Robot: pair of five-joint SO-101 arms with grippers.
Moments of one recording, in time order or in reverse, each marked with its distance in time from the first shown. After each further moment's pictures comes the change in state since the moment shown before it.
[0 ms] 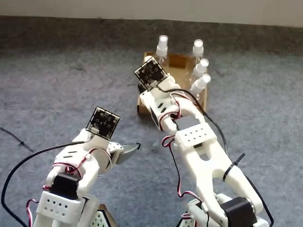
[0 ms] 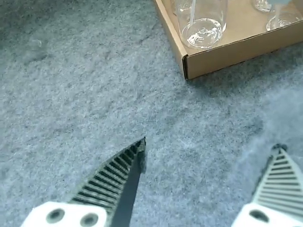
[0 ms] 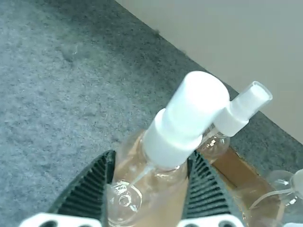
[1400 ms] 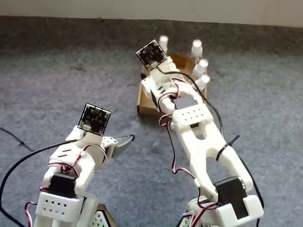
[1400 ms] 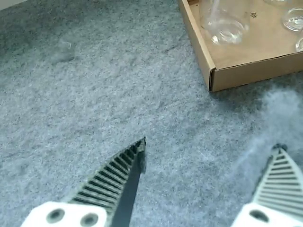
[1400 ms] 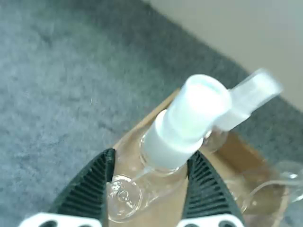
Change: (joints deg) left arm -4.2 0.0 0.0 -3.0 0.0; right arm 3.0 14.7 -16.7 12.7 0.0
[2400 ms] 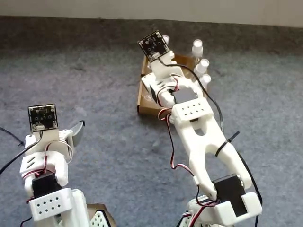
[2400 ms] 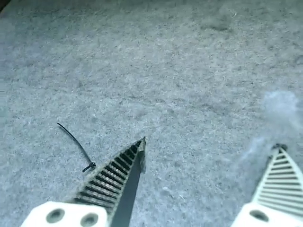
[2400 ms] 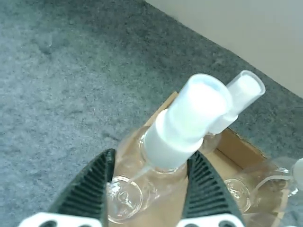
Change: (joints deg) left arm -32.6 0.1 5.5 -8.9 -2.7; right arm 0.1 0.0 -5.4 4.6 -6.2
